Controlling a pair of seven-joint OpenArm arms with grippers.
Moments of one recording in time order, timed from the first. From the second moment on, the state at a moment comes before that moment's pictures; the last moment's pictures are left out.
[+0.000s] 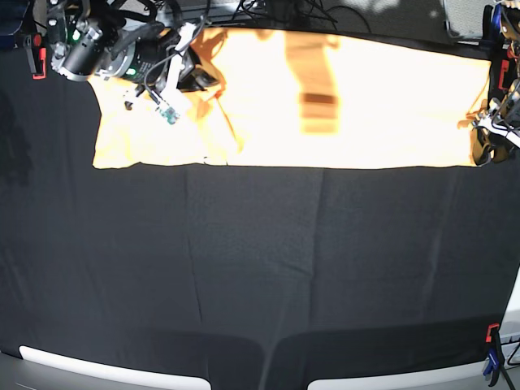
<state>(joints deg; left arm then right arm) 14.6 -21.9 -29.2 79.5 -32.7 -30.9 25.5 -27.3 20.8 1.6 121.6 41.7 36.0 -64.9</state>
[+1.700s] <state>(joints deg) 19.4 -22.1 -29.3 79.2 -31.1 -26.8 30.9 -20.7 20.7 1.6 121.6 30.6 30.1 -59.3</state>
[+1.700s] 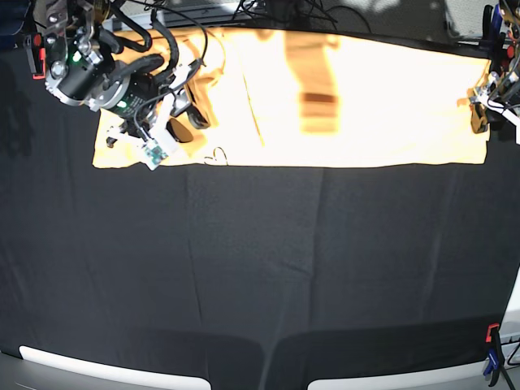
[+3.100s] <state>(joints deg) 25.4 -20.0 -29.4 101.5 -15.8 -13.5 34.7 -20.7 20.7 4.3 121.6 14.3 30.2 -57.4</state>
